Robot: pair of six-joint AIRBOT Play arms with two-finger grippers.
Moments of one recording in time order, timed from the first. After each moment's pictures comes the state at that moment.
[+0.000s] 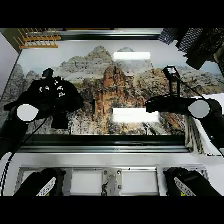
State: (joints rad) left arm -0.19 -0.89 0.82 0.98 -0.81 -1.51; right arm 0.22 -0.91 0.92 -1.14 0.90 1.35
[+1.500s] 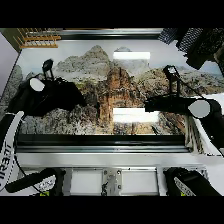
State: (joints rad) left arm -0.10 -1.31 1.17 1.13 -0.83 -1.50; right arm 0.22 -0.91 0.92 -1.08 0.90 1.34
